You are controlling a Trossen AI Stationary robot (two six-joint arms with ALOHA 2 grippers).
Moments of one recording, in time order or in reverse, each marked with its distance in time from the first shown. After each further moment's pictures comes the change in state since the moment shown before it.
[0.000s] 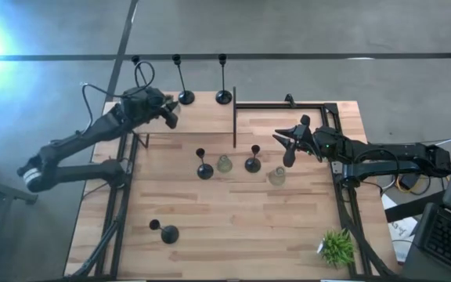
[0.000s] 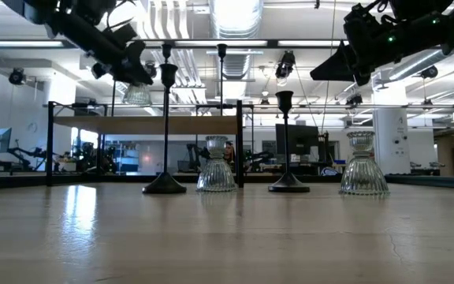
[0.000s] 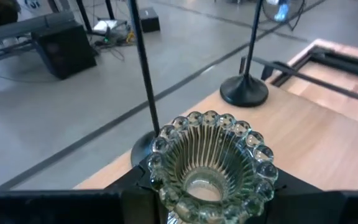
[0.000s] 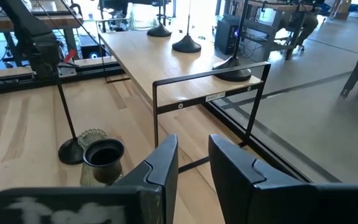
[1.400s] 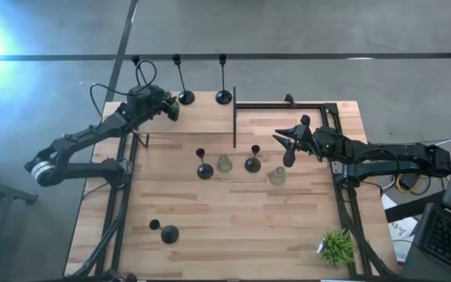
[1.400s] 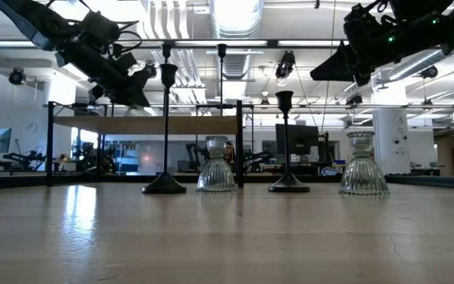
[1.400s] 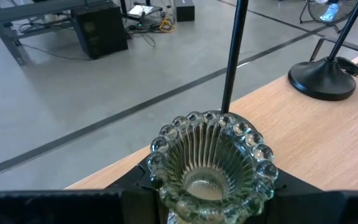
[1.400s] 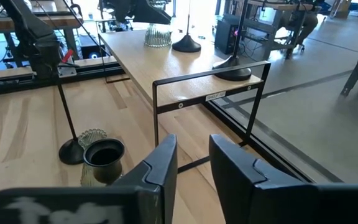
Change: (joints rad) left arm 0.137 0.133 -0.095 0.197 -0.020 -0.041; right arm 0.000 0.000 0.000 0.000 -0.001 0.005
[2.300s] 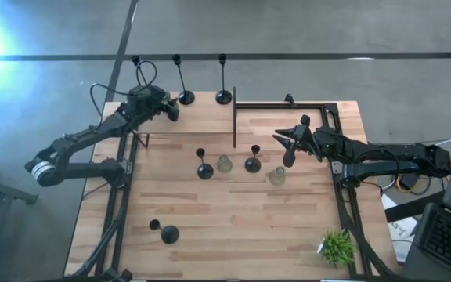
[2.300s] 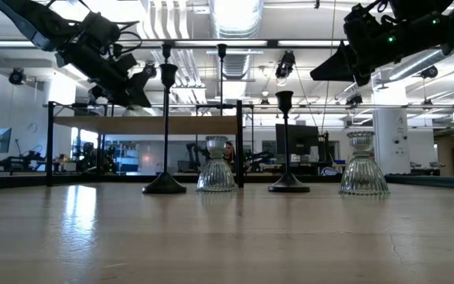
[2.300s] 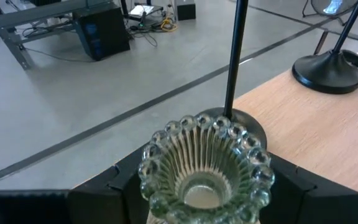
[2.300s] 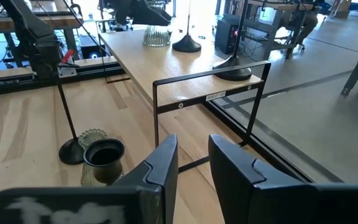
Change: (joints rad) left arm 0.002 0.000 -0.001 0.003 -0.005 0.034; right arm 0.000 0.000 0.000 0.000 0.000 0.001
